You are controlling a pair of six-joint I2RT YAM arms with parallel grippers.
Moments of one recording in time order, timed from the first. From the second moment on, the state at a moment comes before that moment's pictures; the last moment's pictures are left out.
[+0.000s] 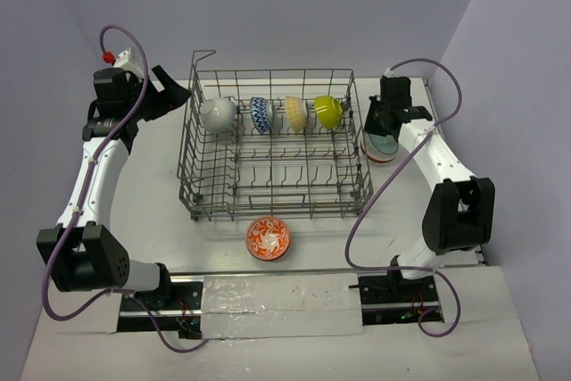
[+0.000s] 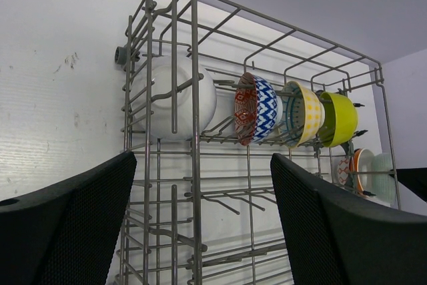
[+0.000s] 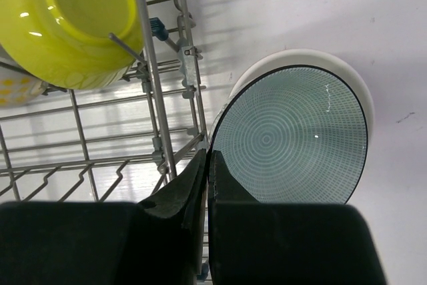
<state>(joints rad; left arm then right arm) 0.06 1.39 1.30 -0.32 0.34 -0.47 0.10 1.57 1.29 -0.53 0.05 0.30</state>
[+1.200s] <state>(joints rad) 0.08 1.39 1.26 -0.24 0.48 -0.51 0.17 1.42 1.39 -0.63 0.17 0.25</state>
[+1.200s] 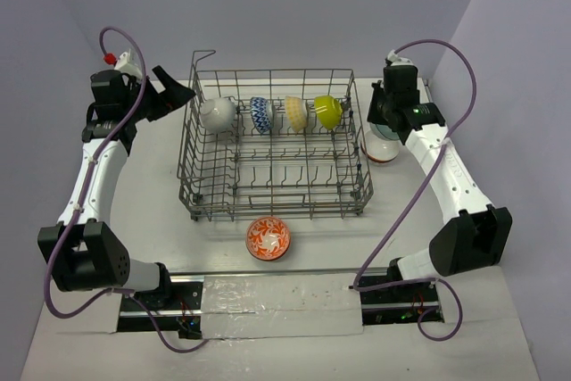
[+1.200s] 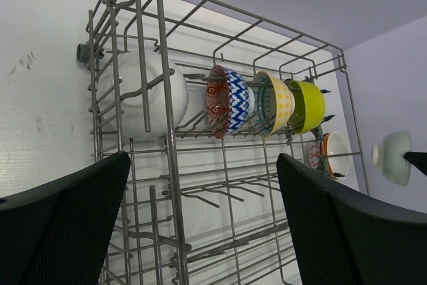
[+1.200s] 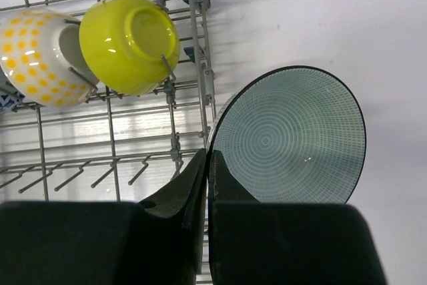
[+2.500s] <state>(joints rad) 0.09 1.39 1.26 -0.24 0.35 -0.52 0.69 1.47 1.48 -0.49 0.15 0.32</state>
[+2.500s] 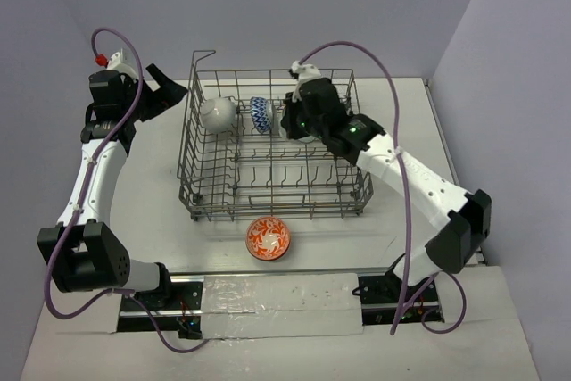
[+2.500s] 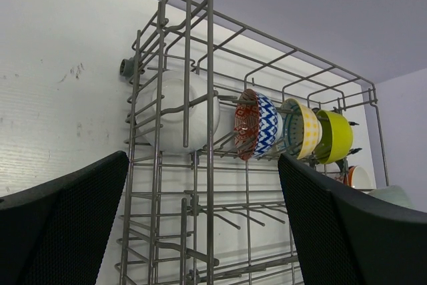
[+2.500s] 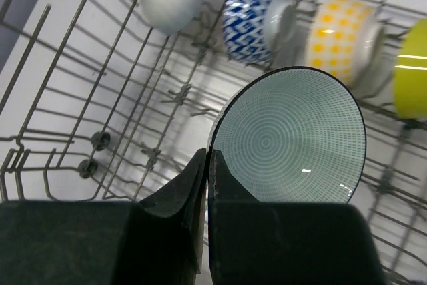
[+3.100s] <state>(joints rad) 0.09 1.39 1.26 -0.26 0.38 -0.51 0.85 1.70 1.59 -0.47 0.14 0.33</state>
